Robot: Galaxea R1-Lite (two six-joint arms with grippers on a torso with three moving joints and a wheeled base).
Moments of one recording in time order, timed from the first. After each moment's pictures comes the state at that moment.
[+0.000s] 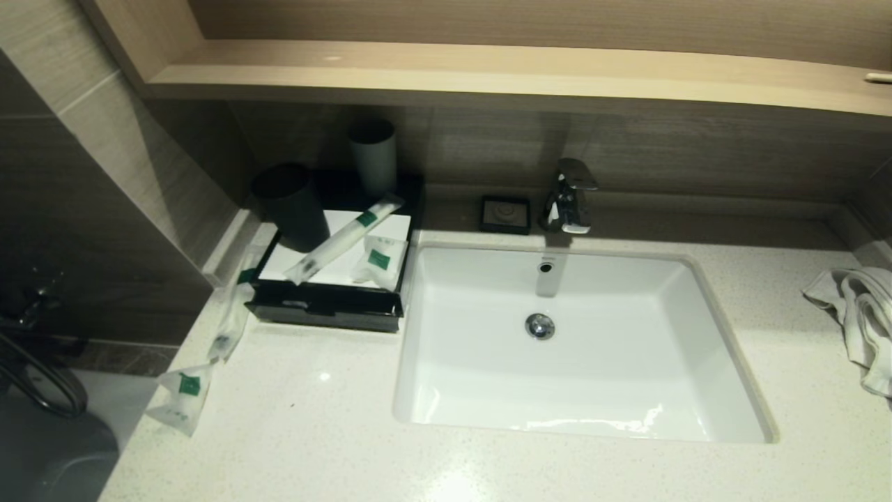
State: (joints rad) left arm 0.01 0.00 -0.93 0.51 -0.16 0.04; right arm 0.00 0.00 0.00 0.00 0.00 -0.01
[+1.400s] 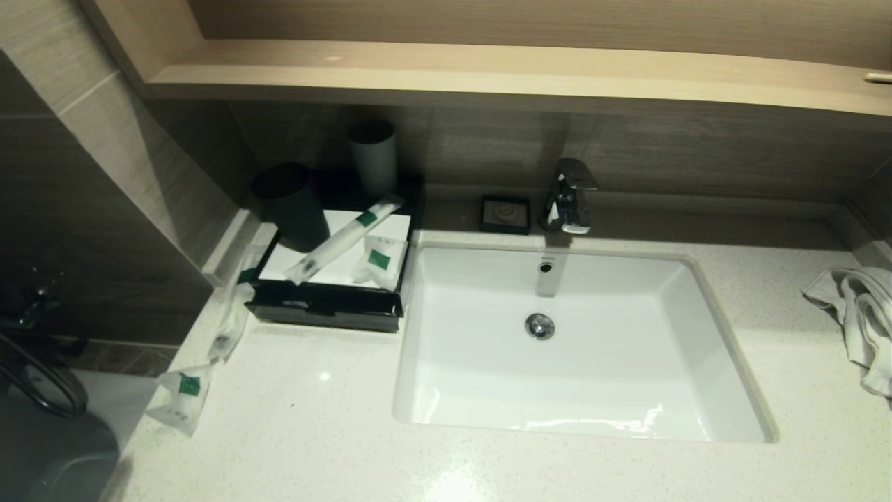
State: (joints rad) left arm 0.01 0.54 -1.02 0.33 -0.07 0.01; right arm 0.00 0.00 0.00 0.00 0.00 0.00
